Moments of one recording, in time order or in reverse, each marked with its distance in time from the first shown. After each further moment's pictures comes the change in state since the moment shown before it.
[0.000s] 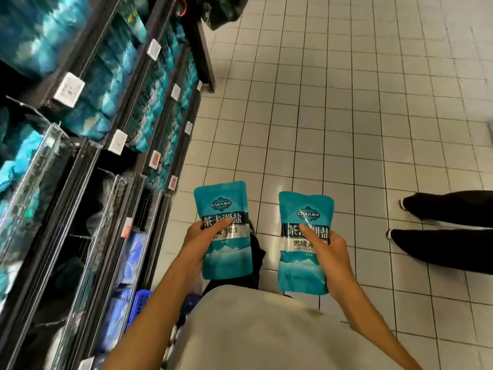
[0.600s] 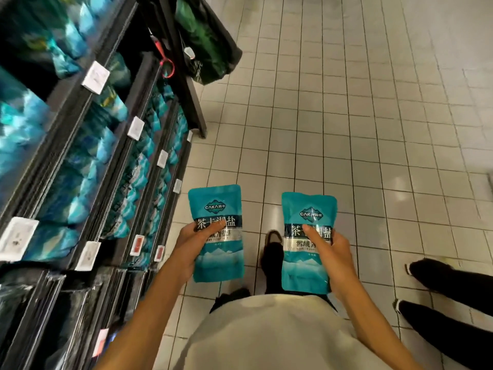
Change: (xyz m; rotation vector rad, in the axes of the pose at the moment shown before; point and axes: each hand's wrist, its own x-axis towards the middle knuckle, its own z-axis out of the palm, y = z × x) left_hand 0.232 0.288 0.069 0.007 -0.089 0.035; right_hand 0.259 -0.241 0.112 -0.008 0.030 -0.063
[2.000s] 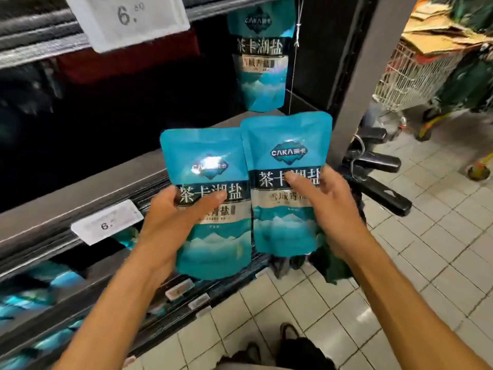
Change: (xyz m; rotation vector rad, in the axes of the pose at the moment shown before) left_hand 0.225 0.595 -0.034 -0.314 0.762 0.694; right_hand 0.382 -0.578 0.554 -0.314 -1.231 -0.589
